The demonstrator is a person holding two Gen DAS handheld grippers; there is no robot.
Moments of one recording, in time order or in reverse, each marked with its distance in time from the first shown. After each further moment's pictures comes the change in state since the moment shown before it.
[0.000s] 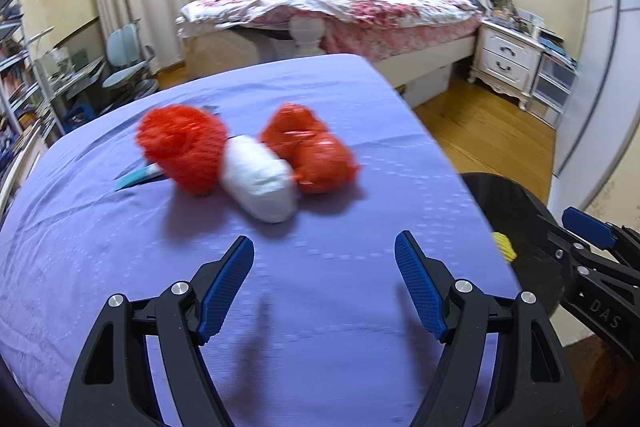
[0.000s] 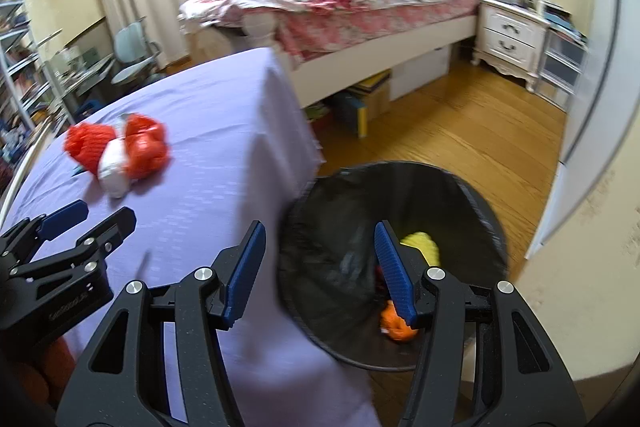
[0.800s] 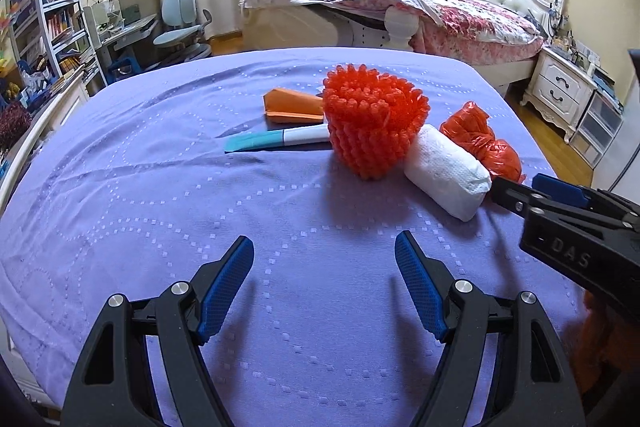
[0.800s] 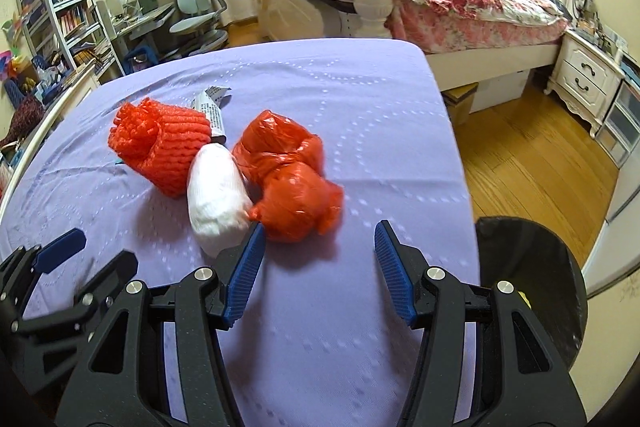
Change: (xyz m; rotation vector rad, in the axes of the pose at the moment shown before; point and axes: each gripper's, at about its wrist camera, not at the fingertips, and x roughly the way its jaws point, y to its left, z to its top) left arm 0.001 0.097 -0.011 -0.166 0.042 0.099; right arm 0.058 0.132 0.041 -0.201 0.087 0.123
